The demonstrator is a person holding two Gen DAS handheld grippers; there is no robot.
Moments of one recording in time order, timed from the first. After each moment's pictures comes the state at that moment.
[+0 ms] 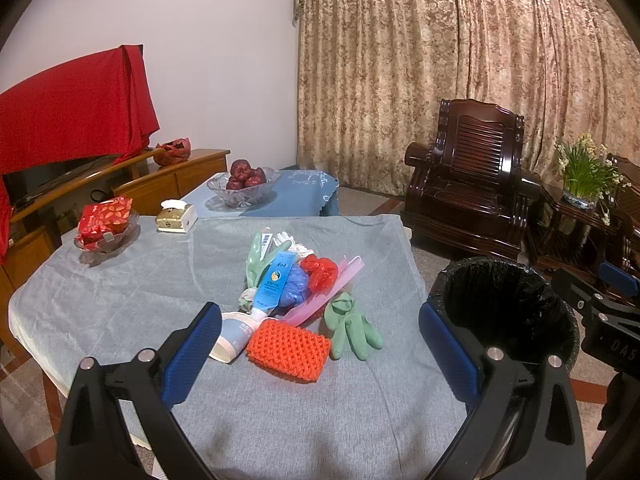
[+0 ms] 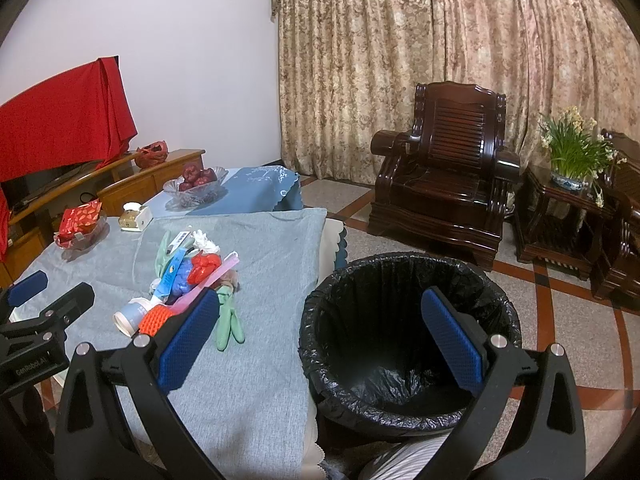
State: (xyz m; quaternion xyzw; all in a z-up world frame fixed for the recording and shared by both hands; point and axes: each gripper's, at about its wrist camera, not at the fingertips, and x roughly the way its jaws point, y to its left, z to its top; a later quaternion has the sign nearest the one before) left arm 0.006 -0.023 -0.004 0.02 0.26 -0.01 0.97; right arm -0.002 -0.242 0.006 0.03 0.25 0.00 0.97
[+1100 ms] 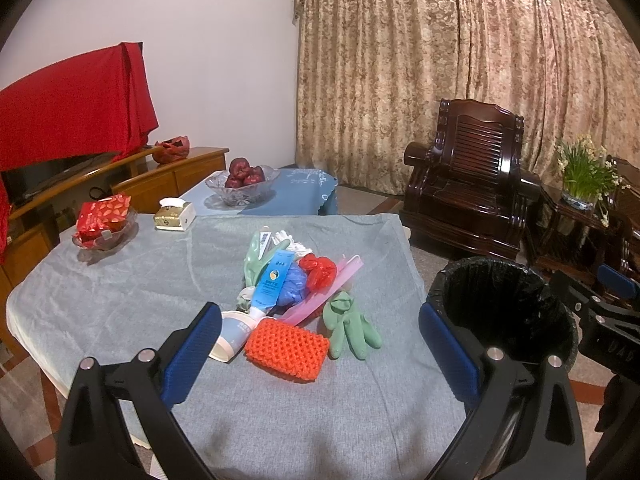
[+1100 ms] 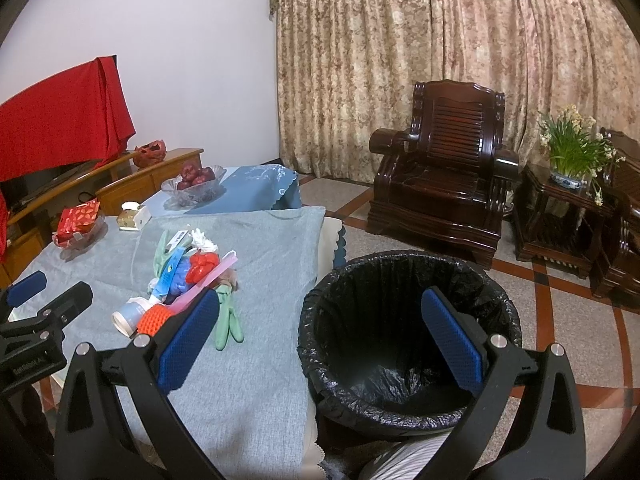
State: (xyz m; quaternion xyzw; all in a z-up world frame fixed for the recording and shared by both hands) left arm 0.003 -0.016 -0.004 0.01 0.26 -0.01 0.97; right arm -0.002 -0.243 0.005 0.03 0.25 0.00 0.97
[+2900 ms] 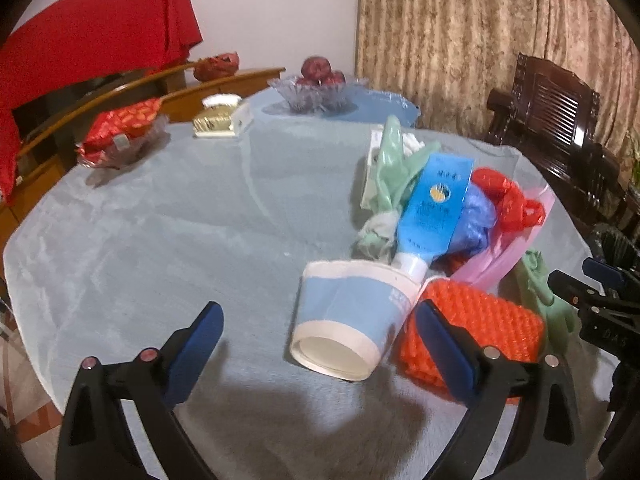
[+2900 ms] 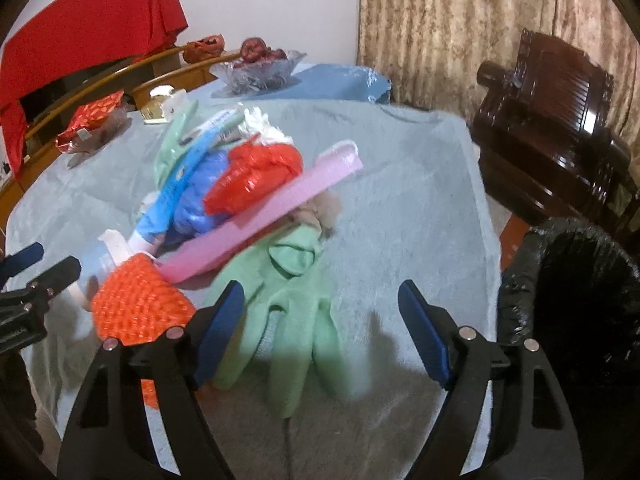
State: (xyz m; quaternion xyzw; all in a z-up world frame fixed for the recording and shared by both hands) left arm 0.134 0.137 -0.153 -0.03 0.37 0.06 0.93; right arm 0.182 -0.105 -0.149 -0.03 0.39 0.13 0.91
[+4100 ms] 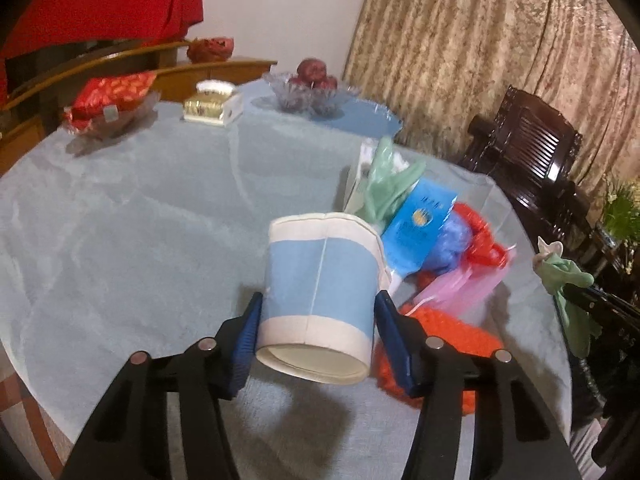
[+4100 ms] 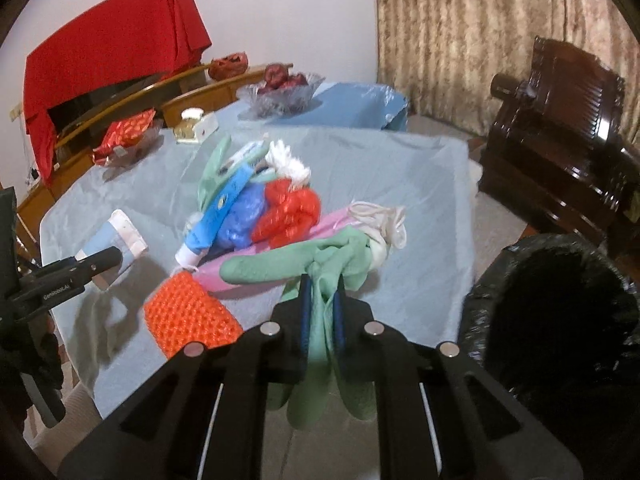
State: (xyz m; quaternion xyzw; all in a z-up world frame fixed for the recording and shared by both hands) left arm 0.125 0.159 -0.129 -0.11 0.35 0.01 0.93; right arm 0.149 -0.135 -0.093 -0.02 0.37 0.17 0.91
